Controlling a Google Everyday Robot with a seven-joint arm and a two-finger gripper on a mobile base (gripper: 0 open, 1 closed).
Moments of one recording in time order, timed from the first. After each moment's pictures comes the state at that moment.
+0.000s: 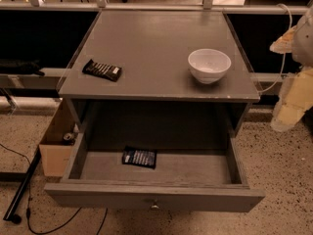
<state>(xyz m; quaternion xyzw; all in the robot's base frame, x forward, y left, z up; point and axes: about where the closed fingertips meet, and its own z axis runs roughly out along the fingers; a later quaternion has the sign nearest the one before) 0.438 -0.217 0.976 -0.60 0.78 -0.03 0.16</state>
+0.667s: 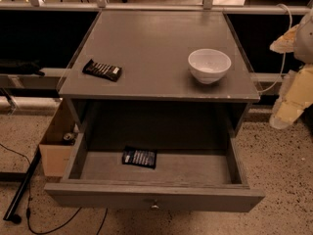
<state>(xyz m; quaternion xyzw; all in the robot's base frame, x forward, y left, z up) 0.443 -0.218 0.976 -0.60 0.78 -0.01 0.17</state>
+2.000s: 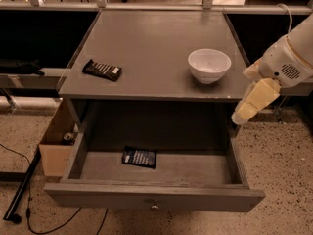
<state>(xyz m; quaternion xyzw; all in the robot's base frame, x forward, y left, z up) 0.504 -0.196 0.892 -0.52 0.82 0.14 0.20</state>
